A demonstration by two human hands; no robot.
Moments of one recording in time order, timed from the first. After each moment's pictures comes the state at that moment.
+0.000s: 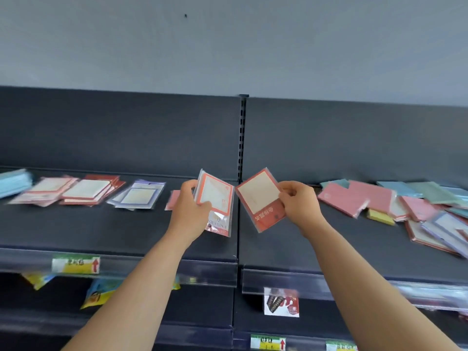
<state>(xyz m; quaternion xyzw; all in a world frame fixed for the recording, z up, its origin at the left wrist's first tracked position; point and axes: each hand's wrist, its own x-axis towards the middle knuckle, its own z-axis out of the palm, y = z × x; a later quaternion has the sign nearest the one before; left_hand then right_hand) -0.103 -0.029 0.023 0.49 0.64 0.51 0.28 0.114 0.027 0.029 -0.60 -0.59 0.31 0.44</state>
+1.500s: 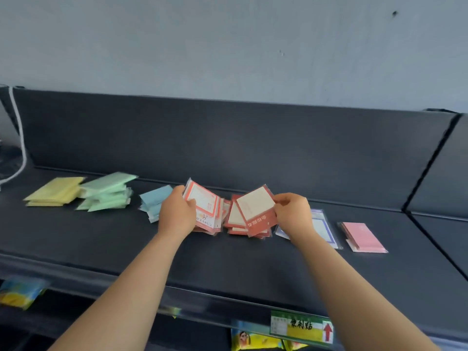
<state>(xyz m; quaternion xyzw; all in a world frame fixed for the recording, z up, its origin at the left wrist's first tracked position) -0.543 0.006 0.013 0.45 0.79 0.41 0.11 -0.326 0.068 0.007 -0.61 -0.60 0.32 0.41</state>
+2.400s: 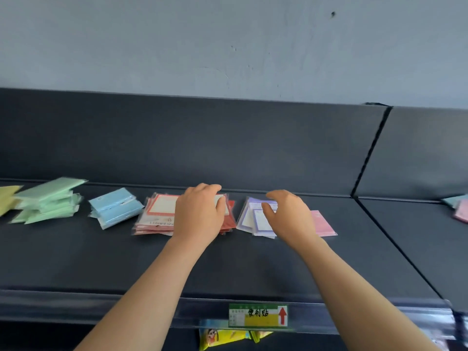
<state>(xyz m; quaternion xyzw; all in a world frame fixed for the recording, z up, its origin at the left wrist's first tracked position) -0.434 0.003 0.030 0.66 0.68 0.32 -0.04 -0.251 0.042 0.016 -0.61 -0.74 0.03 0.28</state>
